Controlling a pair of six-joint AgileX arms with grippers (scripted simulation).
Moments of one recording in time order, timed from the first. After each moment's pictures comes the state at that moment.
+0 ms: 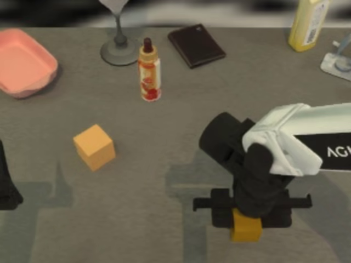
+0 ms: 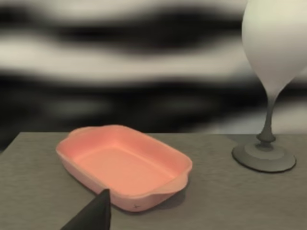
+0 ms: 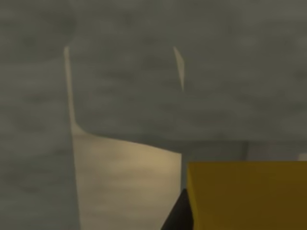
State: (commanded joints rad) left arm 0.00 0.00 0.00 0.00 0.00 0.00; right arm 0.77 1.89 1.06 -0.73 0.02 0.78
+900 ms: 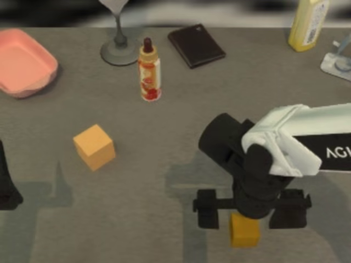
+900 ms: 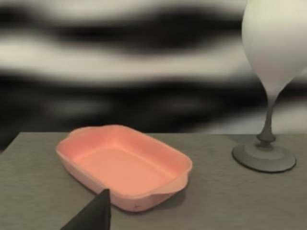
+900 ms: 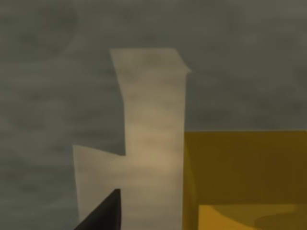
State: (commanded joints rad) left arm 0.00 0.00 0.00 0.00 0.00 0.00; right arm 0.77 1.89 1.06 -0.73 0.02 0.78
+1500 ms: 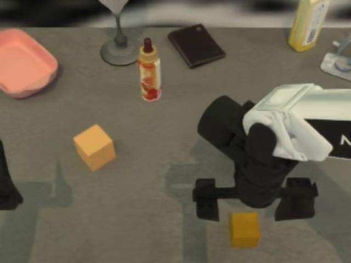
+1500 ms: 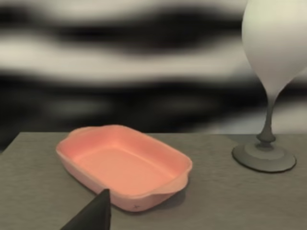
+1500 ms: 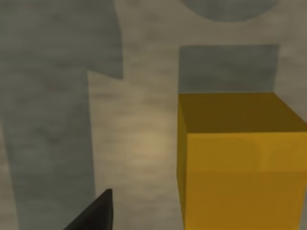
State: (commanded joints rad) left arm 0.00 0.00 0.00 0.00 0.00 0.00; right arm 0.78 1.82 1.15 -0.88 0.02 0.79
